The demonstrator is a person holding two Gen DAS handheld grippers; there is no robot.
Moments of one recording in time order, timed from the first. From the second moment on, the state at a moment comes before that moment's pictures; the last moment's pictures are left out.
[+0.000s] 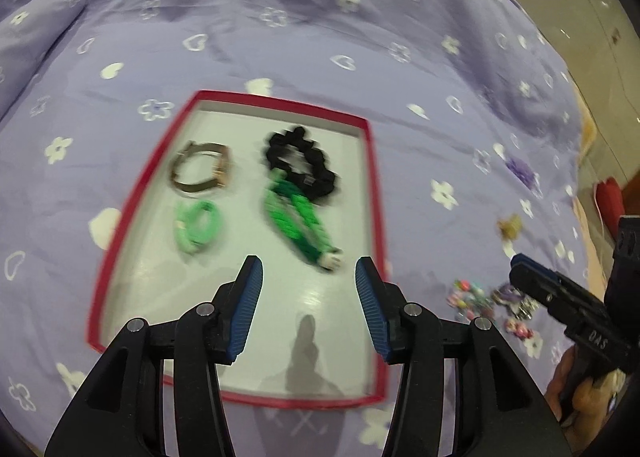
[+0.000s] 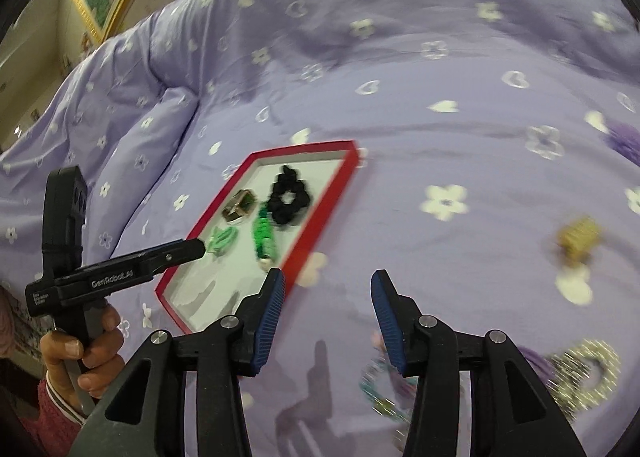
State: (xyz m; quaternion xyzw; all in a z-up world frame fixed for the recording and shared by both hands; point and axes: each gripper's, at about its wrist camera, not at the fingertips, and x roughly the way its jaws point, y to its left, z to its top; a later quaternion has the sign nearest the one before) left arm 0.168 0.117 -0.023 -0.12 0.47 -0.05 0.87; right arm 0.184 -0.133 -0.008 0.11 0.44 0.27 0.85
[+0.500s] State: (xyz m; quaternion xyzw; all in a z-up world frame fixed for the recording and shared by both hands) left arm 0.157 0.027 -0.028 -0.07 0.49 -0.12 0.86; right arm 0.144 -0.256 -0.023 0.14 0.44 0.16 0.87
